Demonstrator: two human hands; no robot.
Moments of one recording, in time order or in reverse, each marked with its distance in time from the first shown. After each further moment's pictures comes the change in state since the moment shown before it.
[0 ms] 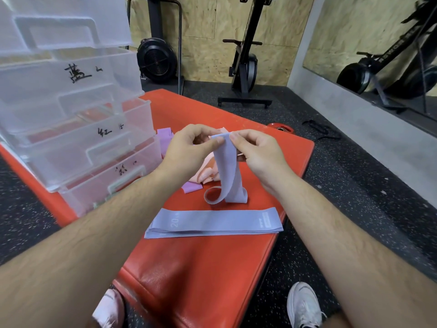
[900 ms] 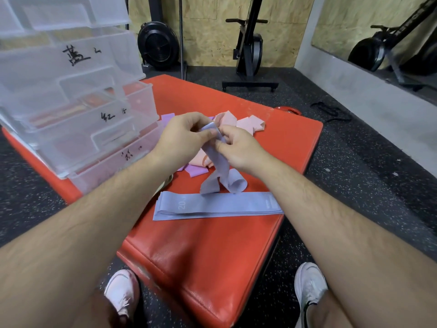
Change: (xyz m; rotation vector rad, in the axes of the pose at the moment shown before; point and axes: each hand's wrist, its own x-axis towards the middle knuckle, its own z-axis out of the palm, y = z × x) left_hand -0.004 -0.006 -0.016 0.255 -0.047 0.004; right_hand 0.011 0.030 0.035 -0.367 -0.282 -0.076
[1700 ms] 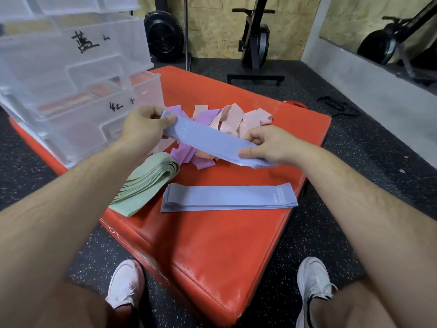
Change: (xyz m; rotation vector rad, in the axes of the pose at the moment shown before) left_hand 0.008 -0.056 -0.058 -0.202 0.214 -0.293; right_hand -0.006 0.027 -0.048 -0.118 -0.232 0.099
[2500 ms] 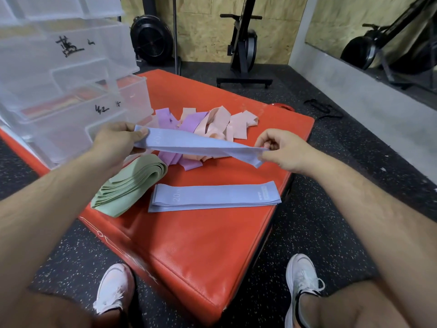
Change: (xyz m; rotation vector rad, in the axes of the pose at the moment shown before) left_hand -0.002 -0.026 -0.025 -0.106 -0.006 -0.161; right_hand -0.051 0.026 -0.024 0.060 0.179 0.037
